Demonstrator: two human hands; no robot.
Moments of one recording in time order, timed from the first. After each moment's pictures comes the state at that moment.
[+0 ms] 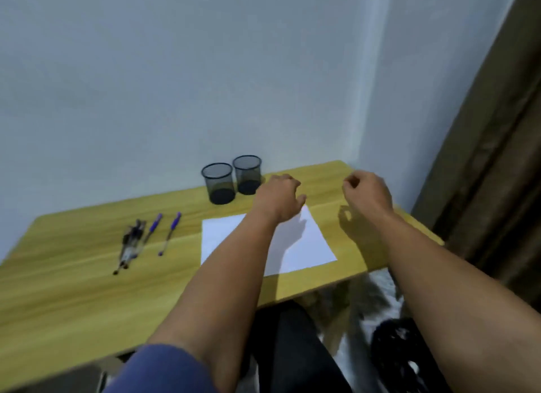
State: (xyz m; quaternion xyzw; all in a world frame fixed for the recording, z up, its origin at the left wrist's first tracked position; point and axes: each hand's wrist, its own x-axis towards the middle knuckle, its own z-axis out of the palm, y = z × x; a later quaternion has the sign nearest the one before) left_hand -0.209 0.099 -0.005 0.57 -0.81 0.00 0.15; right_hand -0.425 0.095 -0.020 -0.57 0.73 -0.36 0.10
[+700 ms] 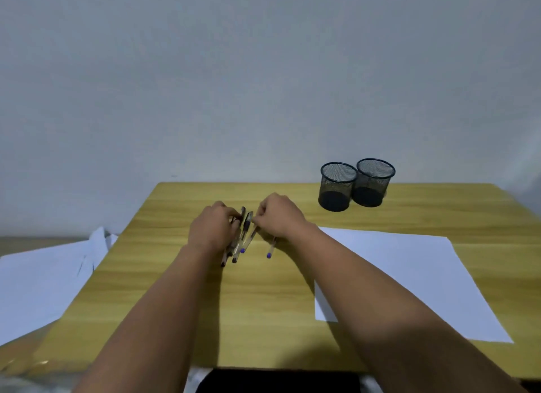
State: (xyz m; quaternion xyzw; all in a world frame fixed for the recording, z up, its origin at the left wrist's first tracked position) left_hand 0.158 0.149 -0.078 0.80 -0.57 -0.01 0.17; right_hand 0.004 0.066 -0.058 -0.83 0.47 -0.13 0.28
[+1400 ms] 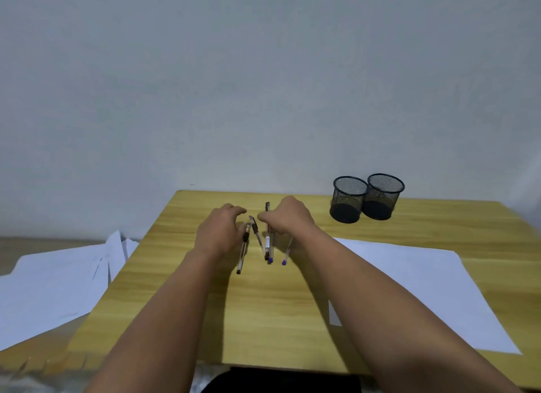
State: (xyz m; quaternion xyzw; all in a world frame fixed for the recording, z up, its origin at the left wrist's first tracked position) left_hand 0.177 0.169 -0.064 0.78 -0.57 -0.01 0.24; right_hand 0.020 0.088 -0.024 -0.75 0.55 -0.15 0.34
